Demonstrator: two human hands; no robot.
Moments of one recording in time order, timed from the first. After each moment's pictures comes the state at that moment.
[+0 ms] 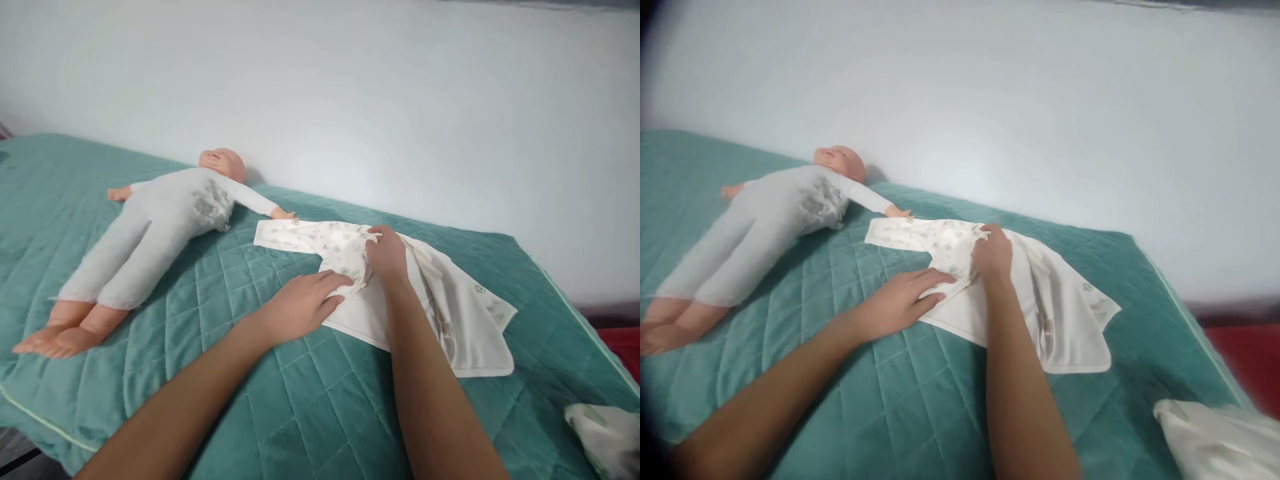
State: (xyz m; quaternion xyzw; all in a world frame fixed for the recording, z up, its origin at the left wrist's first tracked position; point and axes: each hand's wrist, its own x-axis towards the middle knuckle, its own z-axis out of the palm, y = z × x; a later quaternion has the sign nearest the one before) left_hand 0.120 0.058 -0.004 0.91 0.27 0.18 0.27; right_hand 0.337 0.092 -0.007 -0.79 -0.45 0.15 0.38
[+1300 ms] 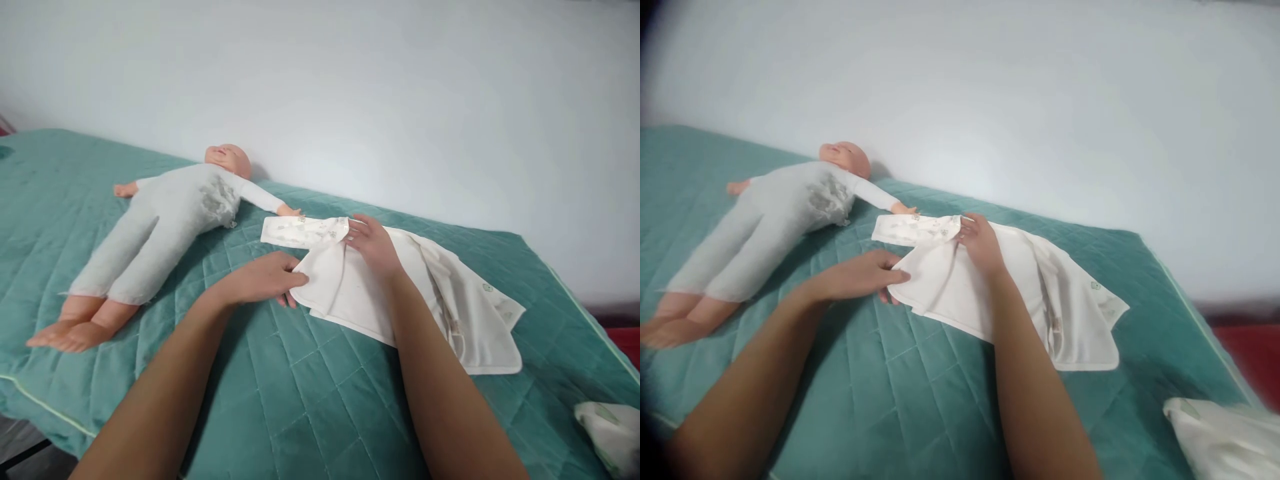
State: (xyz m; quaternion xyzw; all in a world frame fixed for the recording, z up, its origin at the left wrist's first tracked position) left_hand 0.074 0.092 0.035 0.73 0.43 0.04 0.53; right_hand 0.316 0.107 -0.021 -0.52 -0.45 0.43 0.58
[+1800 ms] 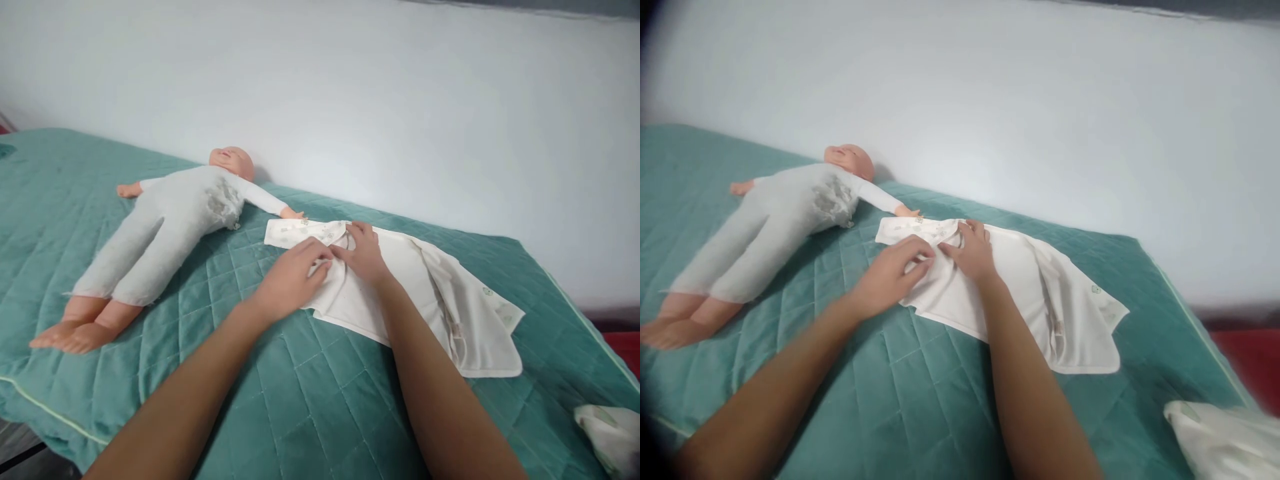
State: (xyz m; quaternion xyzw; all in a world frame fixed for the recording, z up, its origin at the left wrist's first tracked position) left_hand 0.099 0.088 0.005 0.86 0.33 0.31 0.22; right_hand 0.303 0.111 -0.028 -0.70 -0.64 0.12 0.31
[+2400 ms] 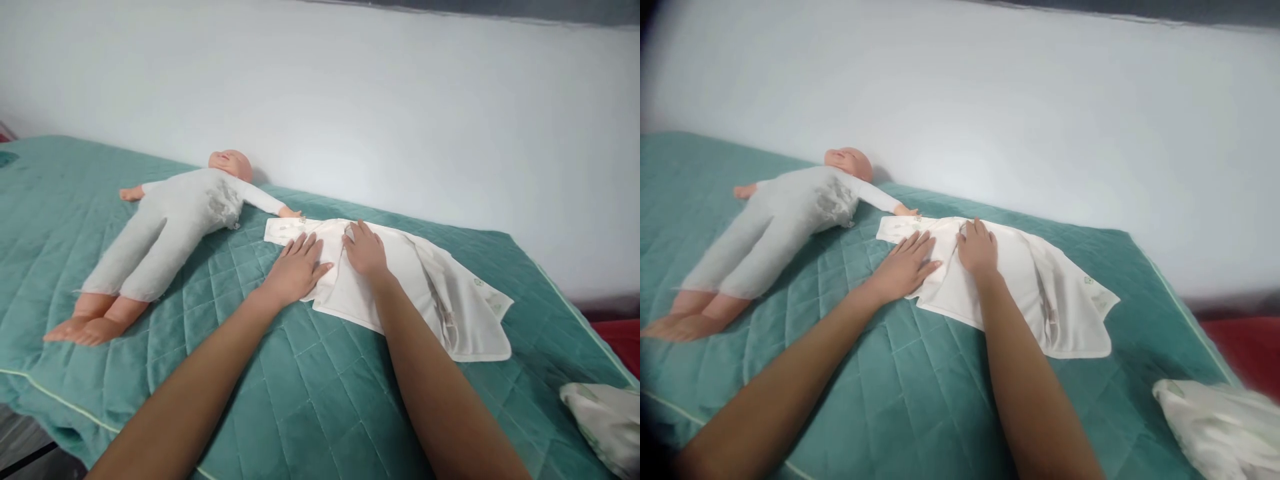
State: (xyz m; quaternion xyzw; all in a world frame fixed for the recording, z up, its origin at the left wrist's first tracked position) left_hand 0.110 0.101 -0.031 0.89 0.42 0.13 0.09; right_hand 0.308 0.110 -0.031 -0.77 -0.62 0.02 0.16
